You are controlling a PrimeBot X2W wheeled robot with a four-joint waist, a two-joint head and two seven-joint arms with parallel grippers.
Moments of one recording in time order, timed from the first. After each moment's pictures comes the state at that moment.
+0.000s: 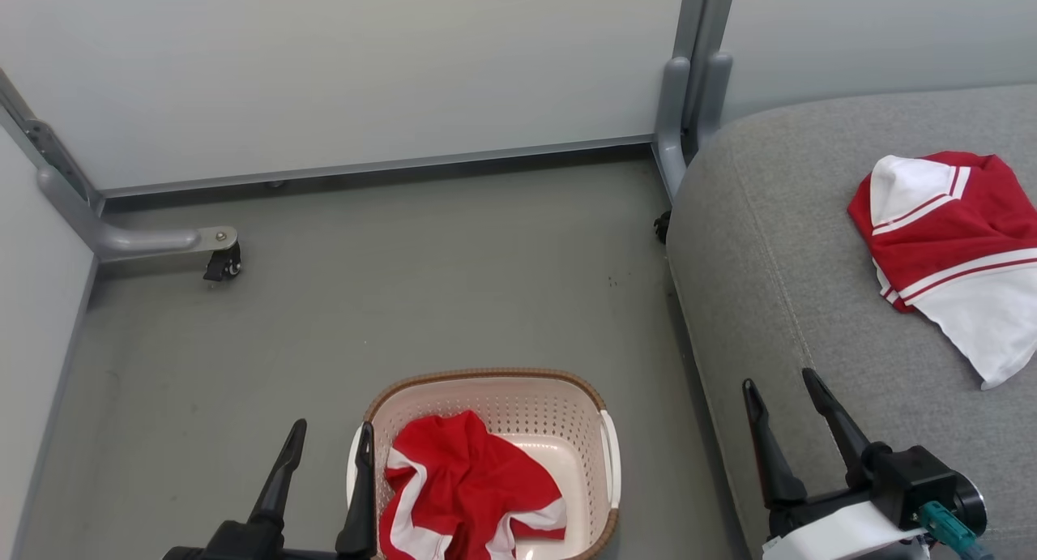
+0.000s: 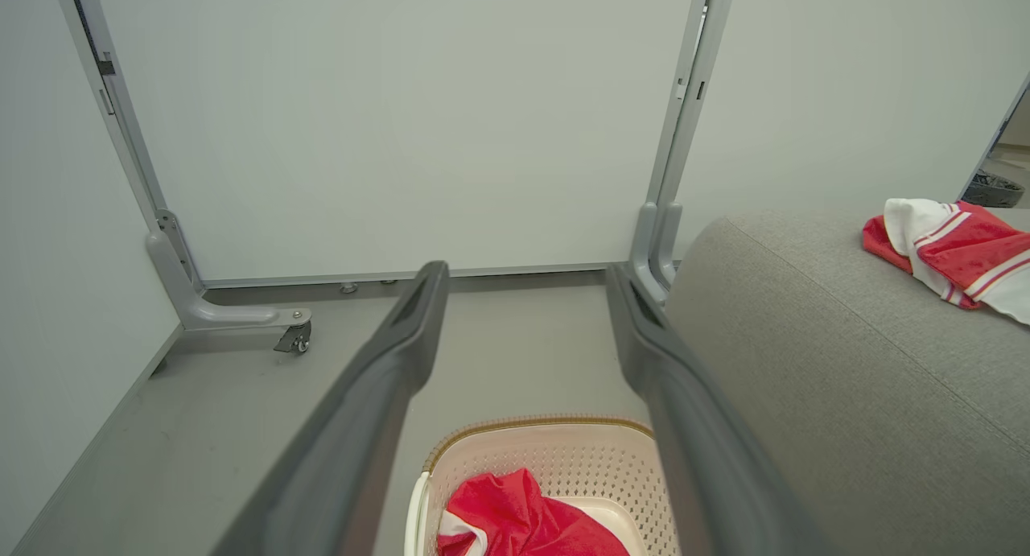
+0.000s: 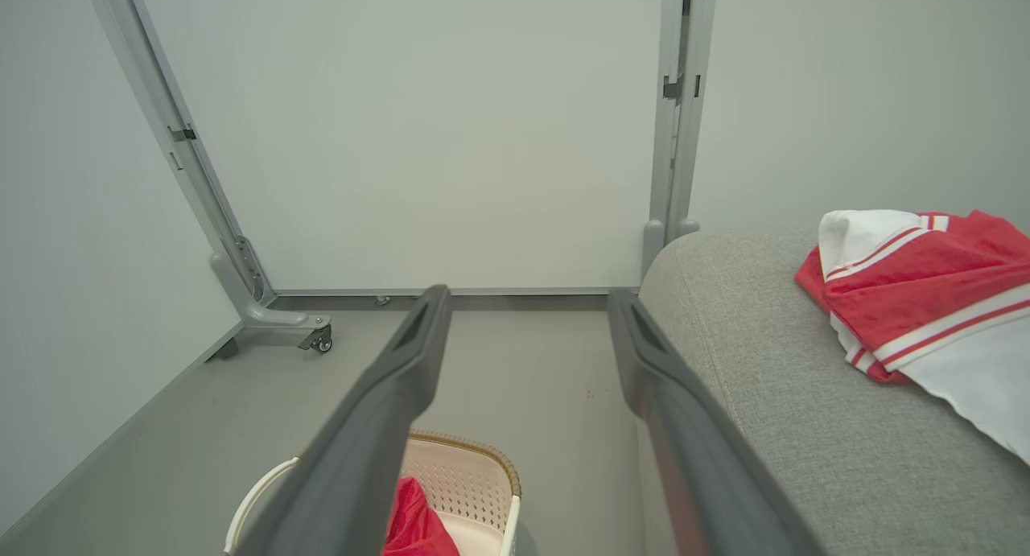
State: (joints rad) left arm 0.17 0.05 -0.15 0.03 -0.17 -0.09 -0.26; right arm 0.11 -0.07 0.11 0.05 0.14 0.13 -0.26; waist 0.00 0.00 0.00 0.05
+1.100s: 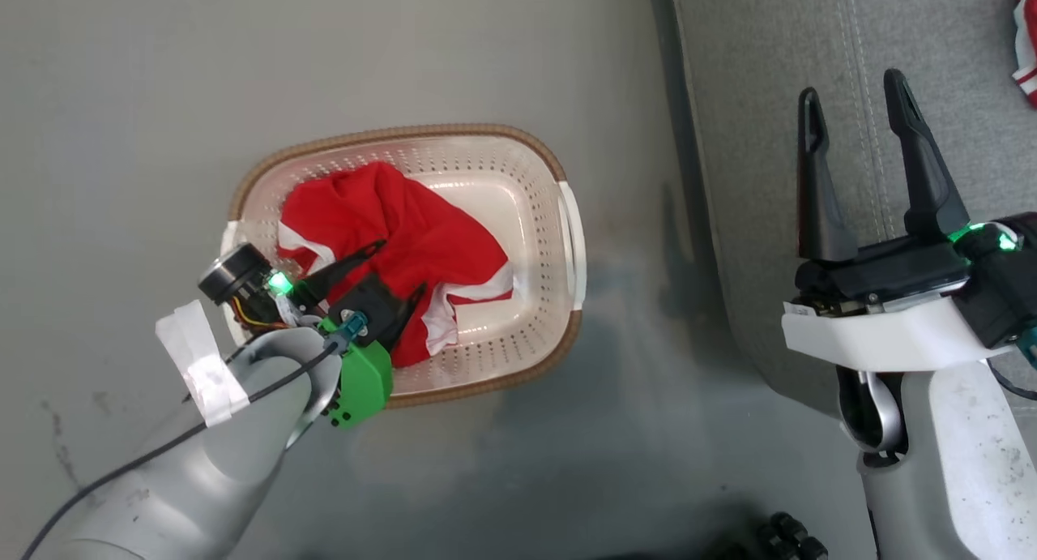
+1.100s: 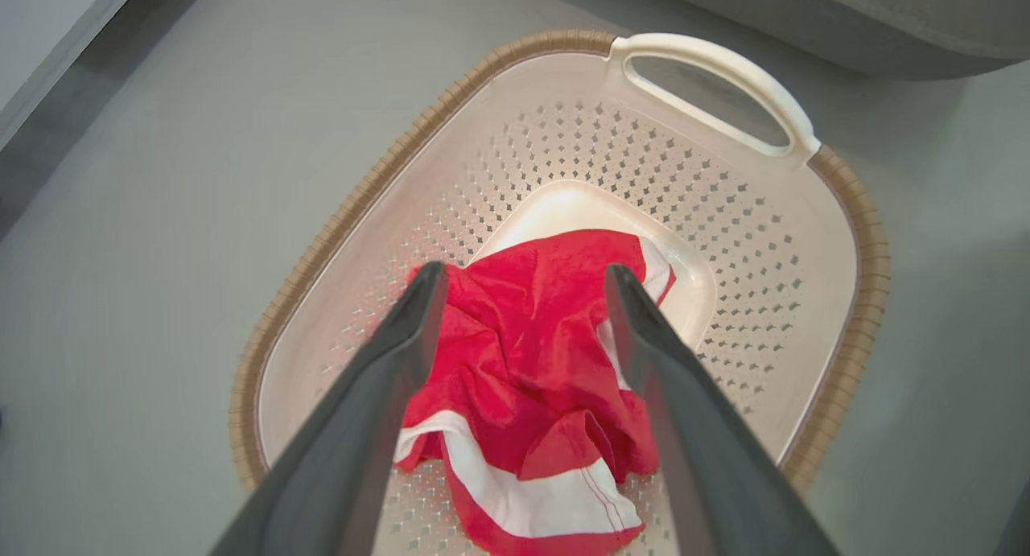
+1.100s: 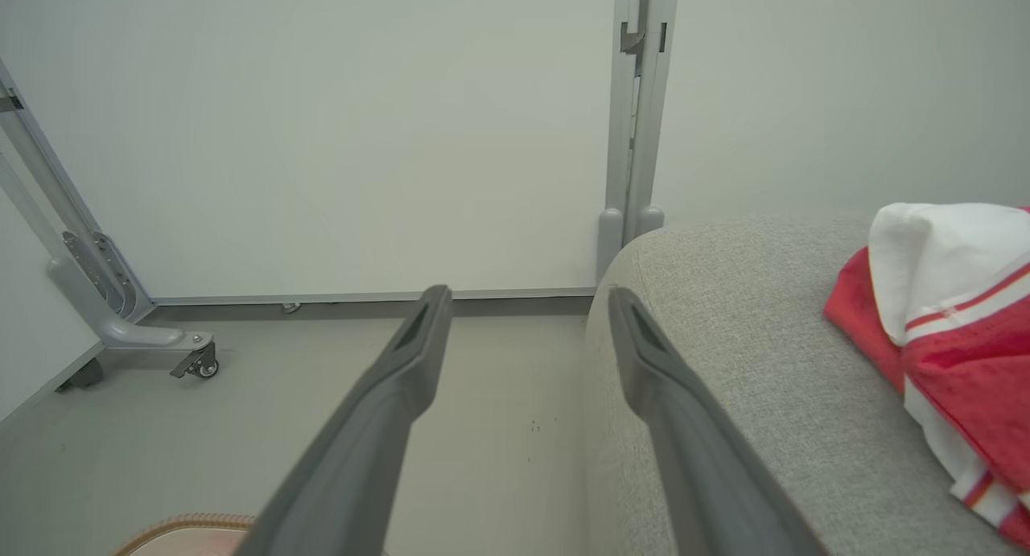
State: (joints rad) left arm -0.76 0.28 -0.91 0.85 -0.18 -0.13 -0.26; right arm -0.30 -0.05 0.05 -0.15 0.08 0.13 -0.26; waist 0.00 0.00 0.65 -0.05
